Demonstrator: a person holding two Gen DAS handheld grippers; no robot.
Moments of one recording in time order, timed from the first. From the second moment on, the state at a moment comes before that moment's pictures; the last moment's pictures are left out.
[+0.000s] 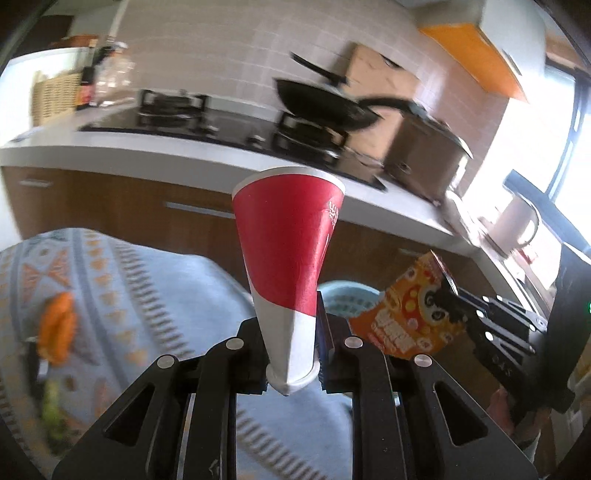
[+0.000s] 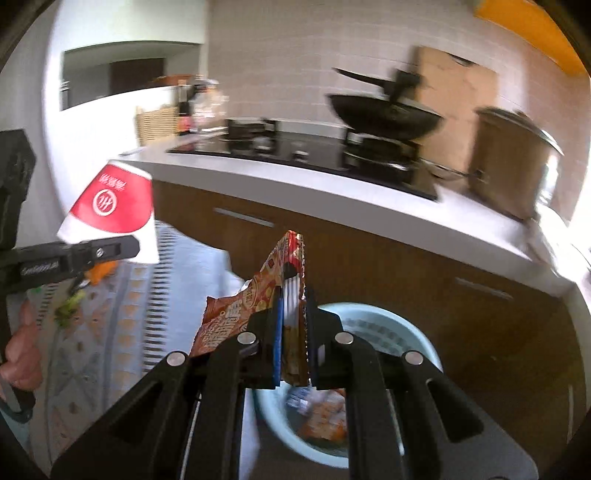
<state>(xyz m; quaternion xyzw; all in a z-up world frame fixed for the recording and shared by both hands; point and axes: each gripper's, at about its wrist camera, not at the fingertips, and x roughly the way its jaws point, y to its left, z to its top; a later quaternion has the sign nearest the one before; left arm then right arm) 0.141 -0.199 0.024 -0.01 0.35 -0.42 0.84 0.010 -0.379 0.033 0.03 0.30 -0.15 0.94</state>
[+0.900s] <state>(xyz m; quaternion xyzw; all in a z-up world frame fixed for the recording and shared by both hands) 0.111 -0.325 -0.051 0.09 0.43 -0.46 0.77 -0.011 -0.478 -0.041 0.12 0.40 -0.26 0.87</state>
